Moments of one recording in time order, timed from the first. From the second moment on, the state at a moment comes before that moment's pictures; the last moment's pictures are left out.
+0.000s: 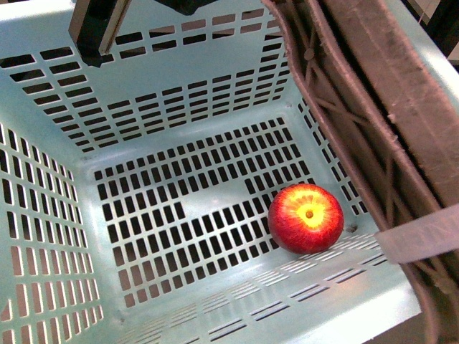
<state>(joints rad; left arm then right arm) -0.61 1.46 0.95 0.05 0.23 -1.05 0.26 0.56 0.25 0.31 0.25 0.03</state>
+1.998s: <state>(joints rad) -0.61 1.46 0.95 0.05 0.24 -1.06 0.00 0.01 0.03 0.00 0.00 0.00</state>
